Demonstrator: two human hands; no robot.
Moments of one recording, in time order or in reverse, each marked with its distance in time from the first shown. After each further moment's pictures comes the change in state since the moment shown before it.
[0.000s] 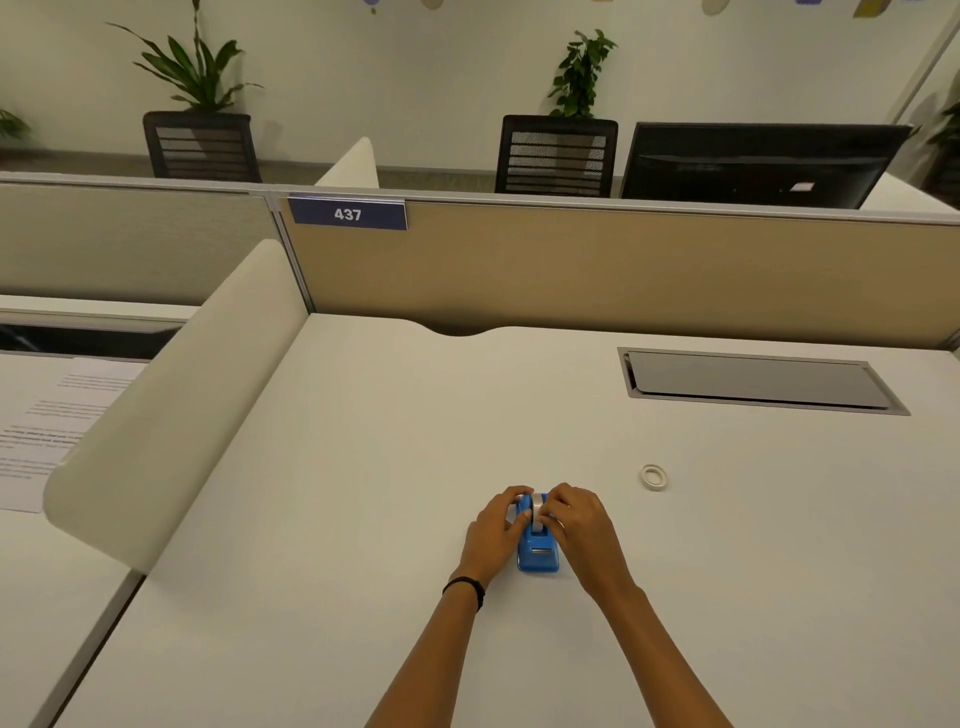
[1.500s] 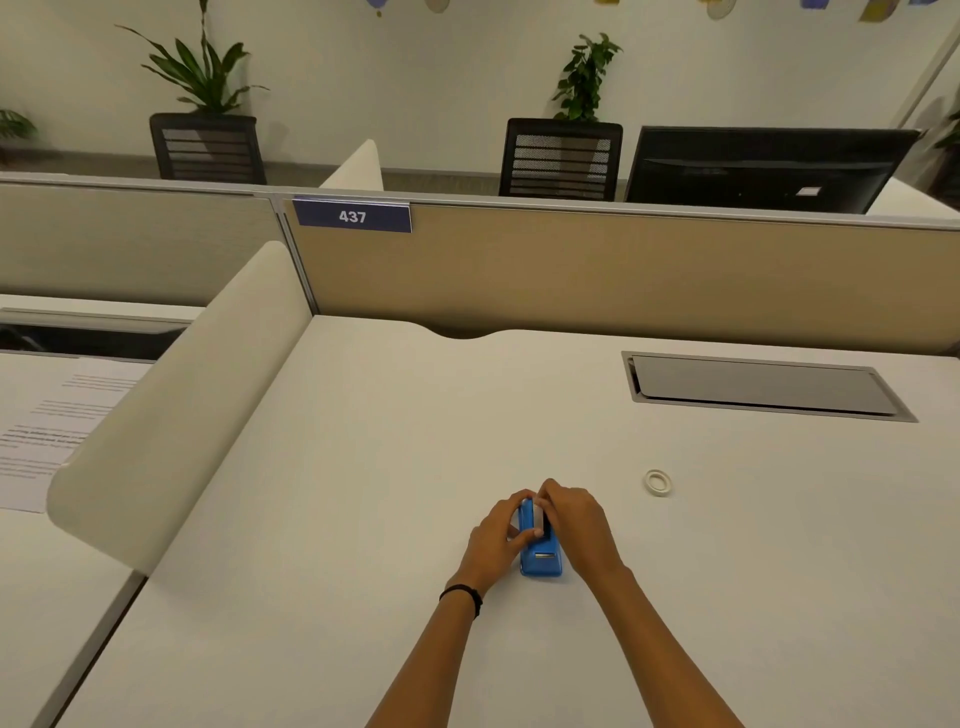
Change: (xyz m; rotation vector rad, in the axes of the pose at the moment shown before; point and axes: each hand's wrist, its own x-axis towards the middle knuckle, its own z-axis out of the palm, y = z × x) left_hand -0.005 -0.002 -0.006 -0.007 -0.073 0.002; right_hand 0.019 0.003 0.010 0.084 -0.215 0.288
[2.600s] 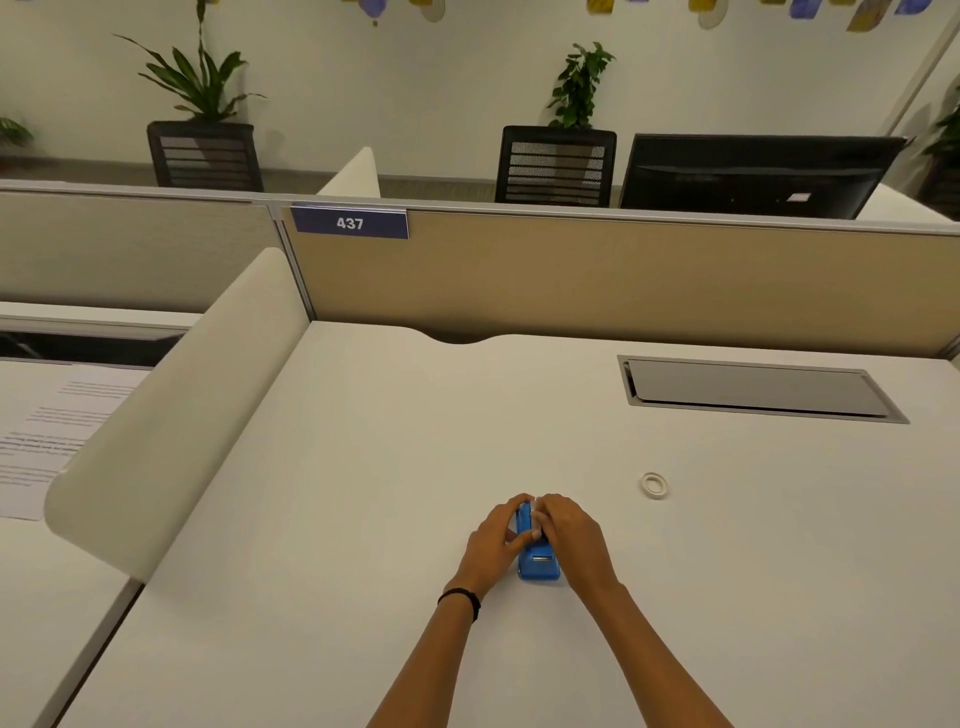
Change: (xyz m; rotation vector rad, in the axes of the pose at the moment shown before) left_hand 0.001 0.002 0.001 0.005 -0.010 -0.002; right_hand -0.014 0.000 0.010 0.223 -0.080 0.153
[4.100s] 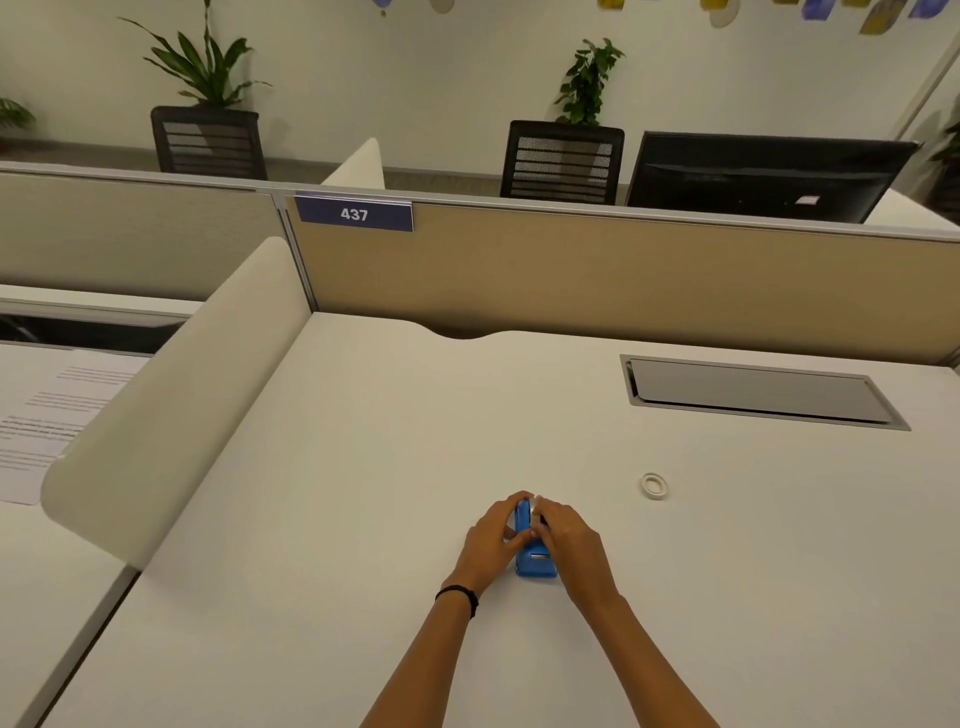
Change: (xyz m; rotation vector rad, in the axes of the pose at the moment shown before) left_hand 0.000 -0.004 0.001 0.000 0.017 0.006; right_hand -0.012 0.007 0.005 -0.149 0.133 -0.323
